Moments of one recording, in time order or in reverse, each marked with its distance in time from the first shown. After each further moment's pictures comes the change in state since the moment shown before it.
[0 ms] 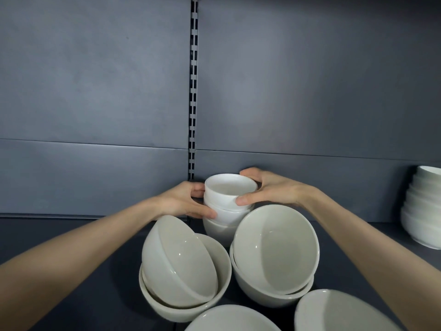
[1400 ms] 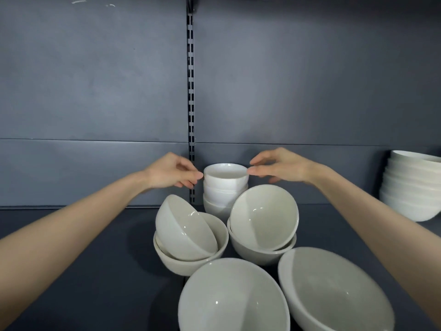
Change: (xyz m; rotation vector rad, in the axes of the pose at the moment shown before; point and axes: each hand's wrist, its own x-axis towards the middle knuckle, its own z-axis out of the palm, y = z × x) left_hand -0.053 0.049 -0.014 0.338 0.205 0.024; right_hand -0.049 -0.013 -0.016 -0.042 0.187 0.028
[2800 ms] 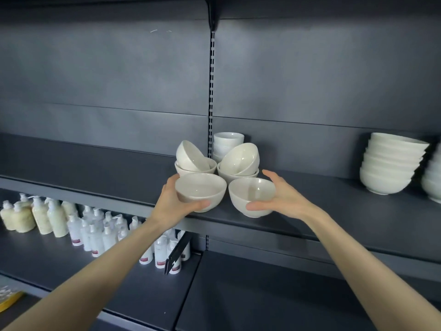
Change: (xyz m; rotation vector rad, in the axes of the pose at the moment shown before) left_hand -0.254 0.066 0.186 -0.187 0.568 -0.216; right_hand -0.225 0.064 0.028 0.157 -0.151 -0.118
